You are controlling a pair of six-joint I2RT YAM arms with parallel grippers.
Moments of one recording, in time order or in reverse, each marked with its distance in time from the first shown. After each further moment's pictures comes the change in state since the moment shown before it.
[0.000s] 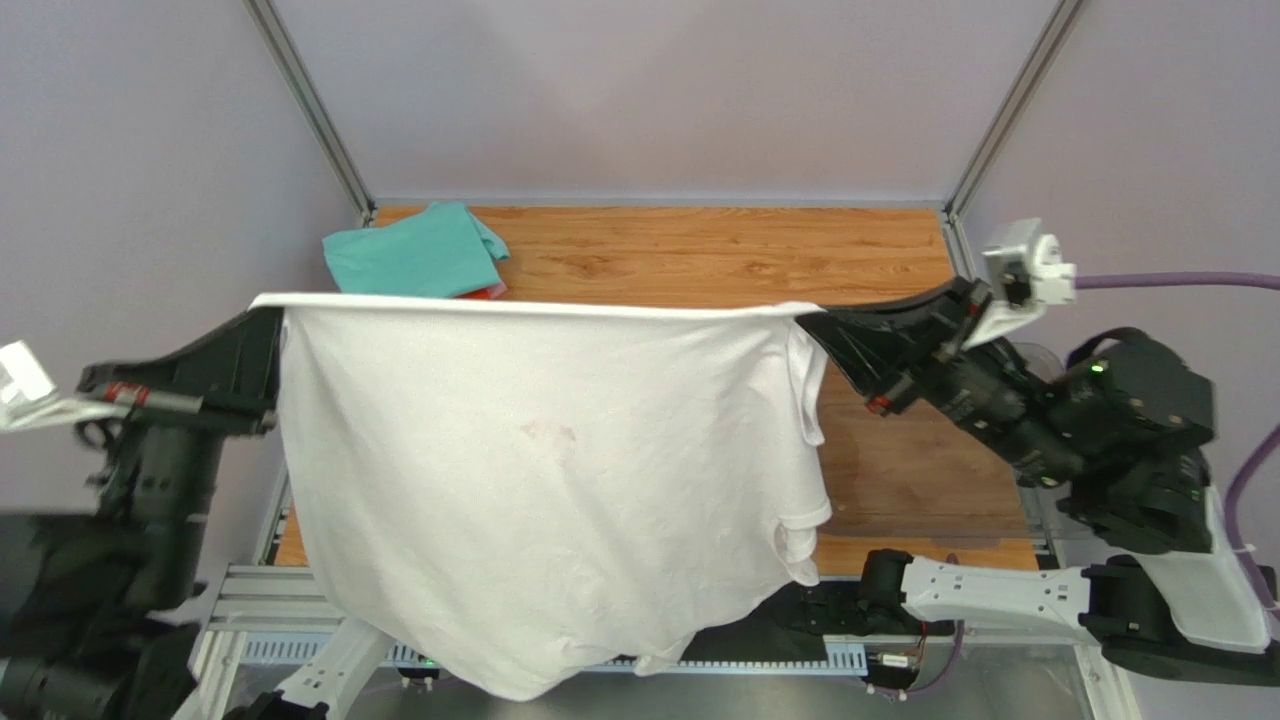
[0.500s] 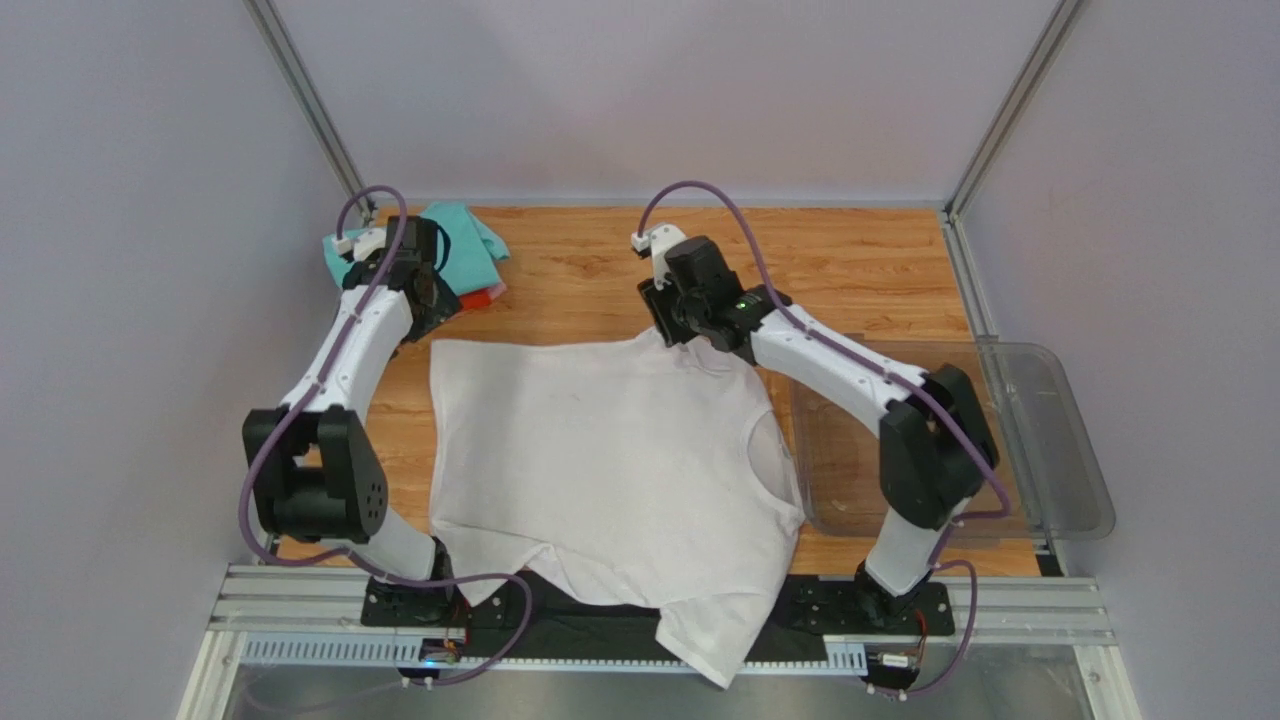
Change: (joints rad) left arm 0.206 0.842 -0.514 0.054 -0.303 -0.115; right arm -0.510 0.847 -0.239 0.257 -0.220 -0.137
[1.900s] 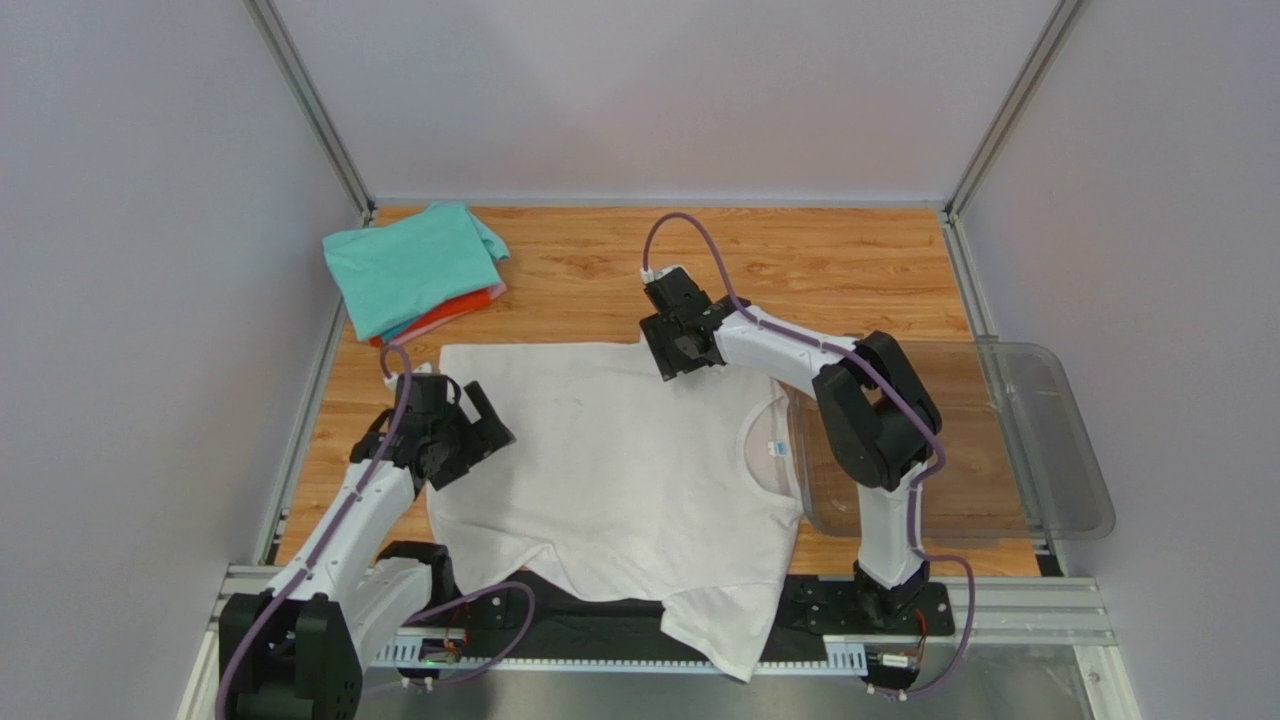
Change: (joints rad) left arm -0.048 -0.596 -0.846 0.288 0.546 0.001; right arm -0.006 0.270 0.028 -0.135 0.159 0.172
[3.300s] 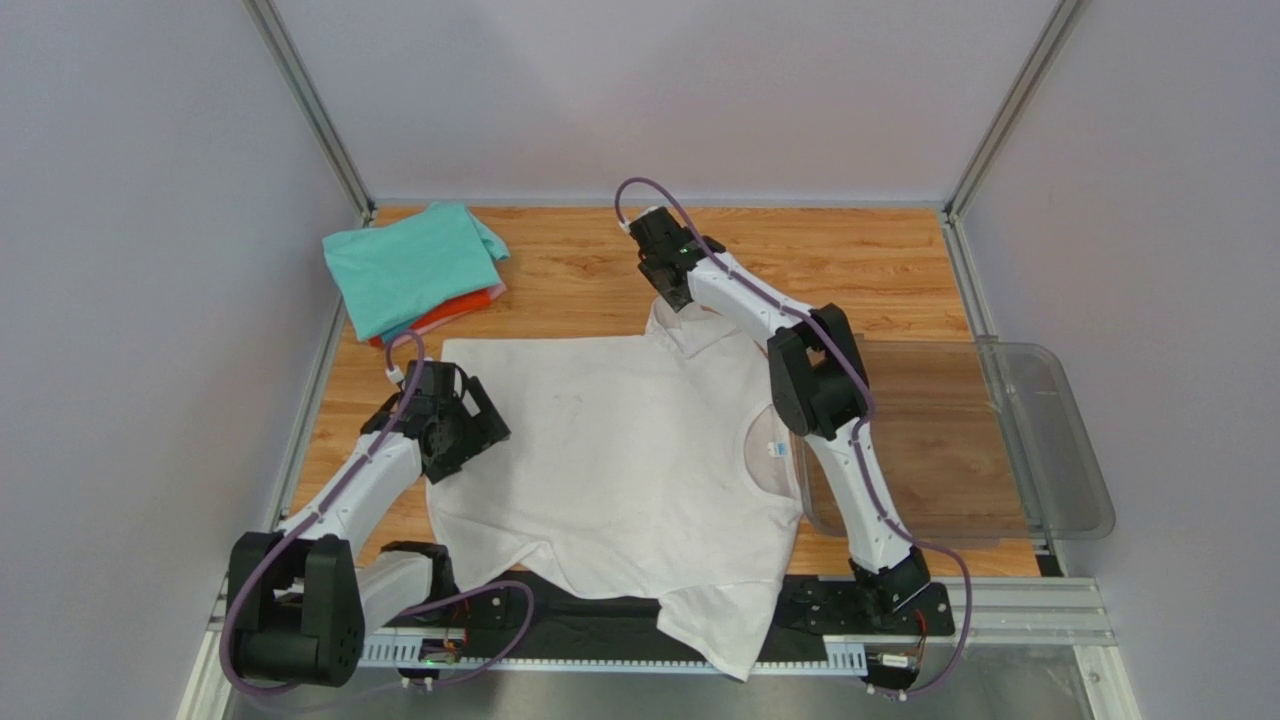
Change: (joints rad) left arm 0.000 0.178 0.045 0.043 -0.095 0.006; right arm -0.088 0.448 0.702 -0.172 0.278 -0.402
